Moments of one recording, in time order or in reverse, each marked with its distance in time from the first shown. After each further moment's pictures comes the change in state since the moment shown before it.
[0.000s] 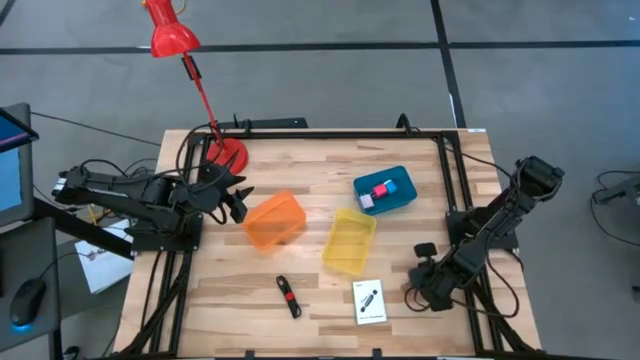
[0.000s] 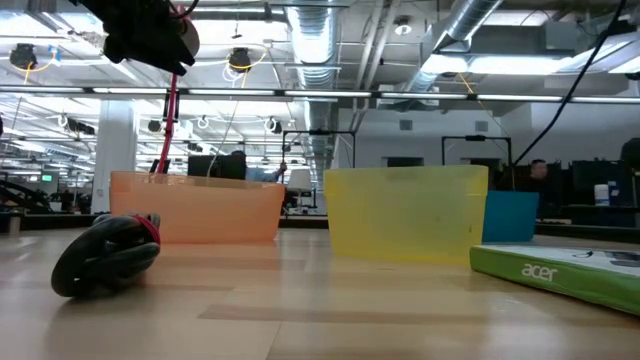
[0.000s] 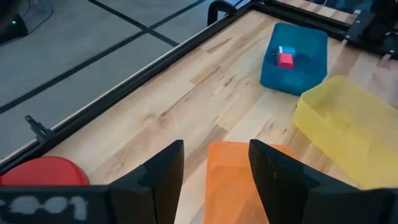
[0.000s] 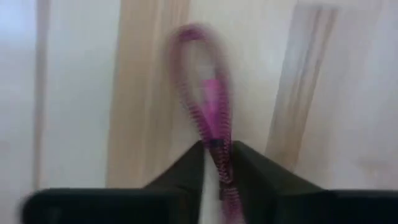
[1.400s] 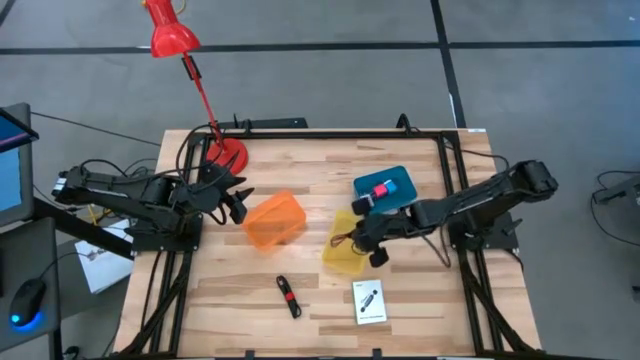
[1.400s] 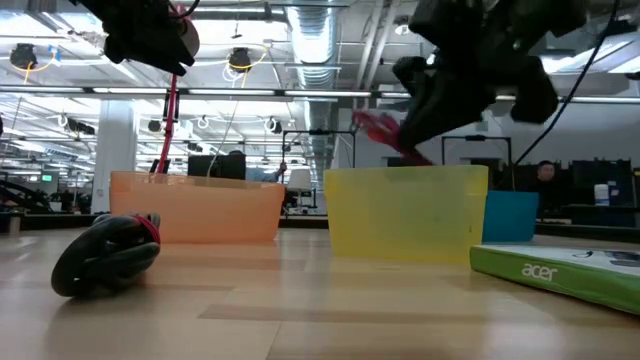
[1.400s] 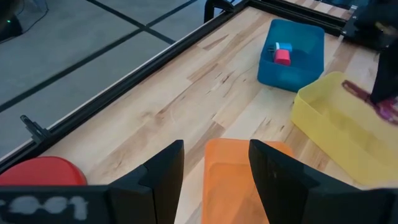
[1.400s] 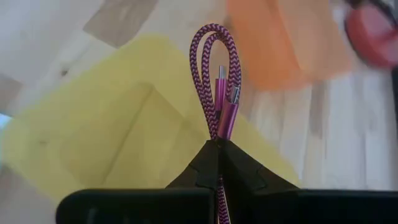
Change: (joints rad) left arm 0.000 -0.001 0.000 -0.002 0.016 0.007; right arm -0.634 0.081 0.219 0.430 0.107 -1.088
